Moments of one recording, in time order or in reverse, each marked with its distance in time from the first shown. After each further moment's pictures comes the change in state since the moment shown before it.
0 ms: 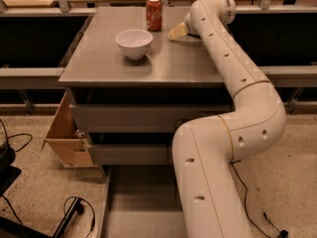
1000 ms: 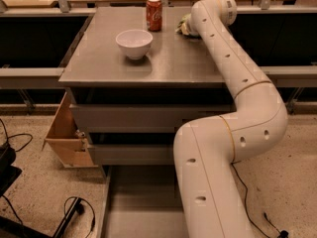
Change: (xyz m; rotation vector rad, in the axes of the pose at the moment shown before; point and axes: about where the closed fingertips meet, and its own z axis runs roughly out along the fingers) arm 0.004 -0.004 -0.001 -0.001 0.004 0.045
